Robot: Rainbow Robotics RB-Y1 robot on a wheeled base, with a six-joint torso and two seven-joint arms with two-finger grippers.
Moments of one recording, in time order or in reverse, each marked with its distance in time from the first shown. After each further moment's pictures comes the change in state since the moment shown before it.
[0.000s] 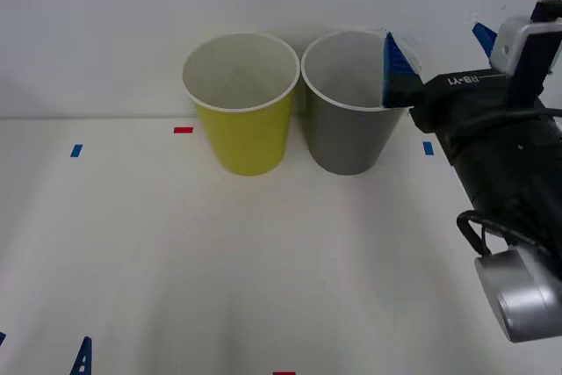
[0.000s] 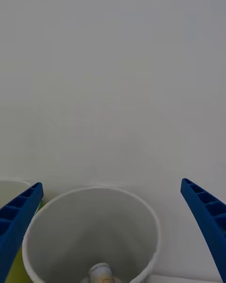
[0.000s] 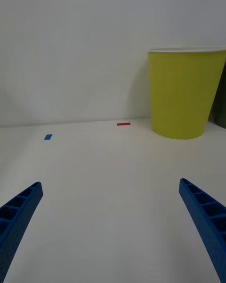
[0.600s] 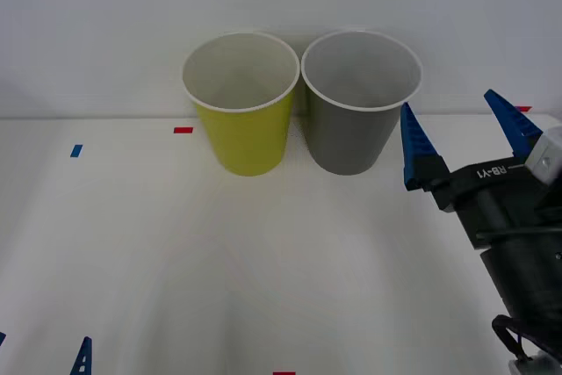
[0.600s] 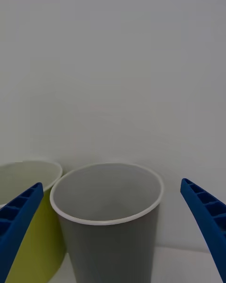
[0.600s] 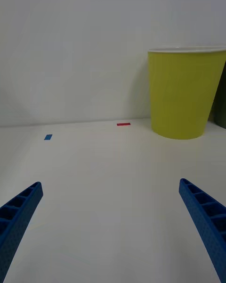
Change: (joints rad) right arm 0.390 -0.023 -0.027 -0.001 -0.058 -0.472 -0.004; left arm 0.000 0.000 0.000 0.000 0.000 0.000 0.000
